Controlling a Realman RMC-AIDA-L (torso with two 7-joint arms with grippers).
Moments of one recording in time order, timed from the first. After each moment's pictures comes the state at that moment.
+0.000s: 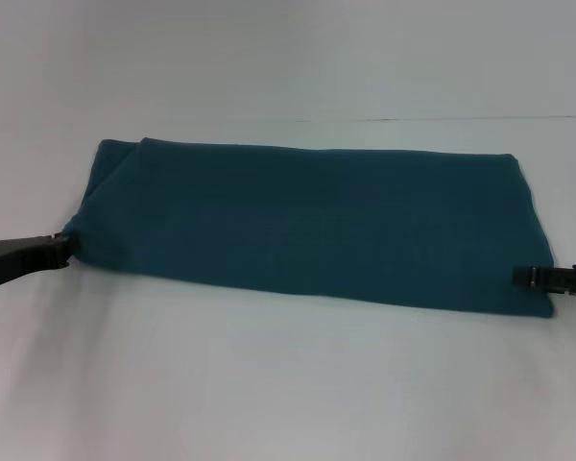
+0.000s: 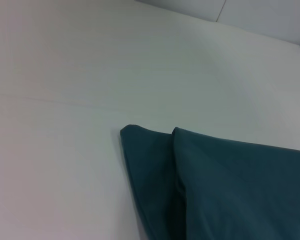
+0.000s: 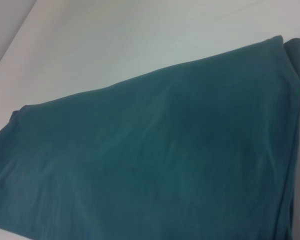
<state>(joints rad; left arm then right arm) -0.47 -2.15 0.54 0.75 2.16 0.97 -1.80 0.51 1.99 -0.51 -0.64 -2.30 -1.29 2.10</state>
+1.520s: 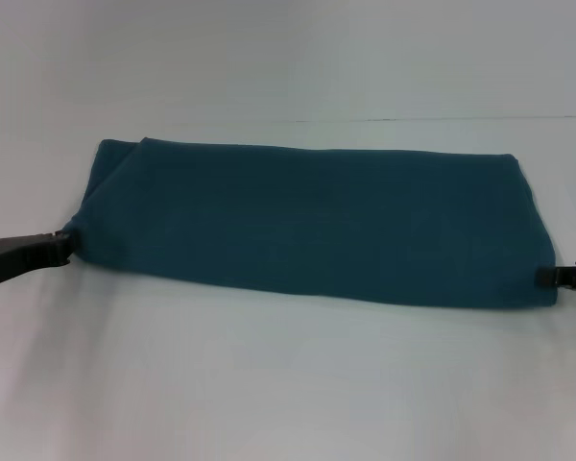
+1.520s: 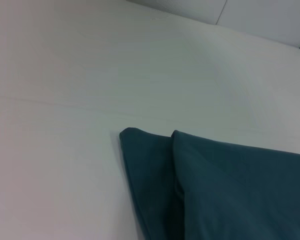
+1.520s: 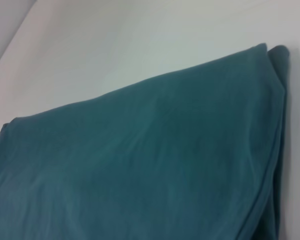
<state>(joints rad) -0.48 -2.15 0.54 0.75 2.16 0.97 -1.80 0.51 2.00 -0.50 -0.62 -2.29 -1.25 2.09</state>
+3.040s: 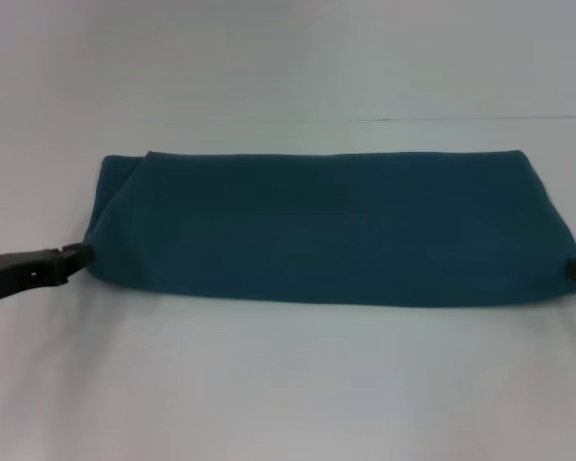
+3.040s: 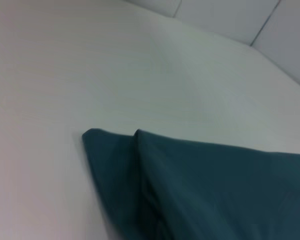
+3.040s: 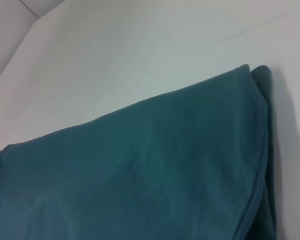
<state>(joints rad) -0.41 -2.16 0.52 0.85 2.16 1.20 -1.85 0.48 1.95 -0.48 -0.62 -2.24 -1.29 2.05</state>
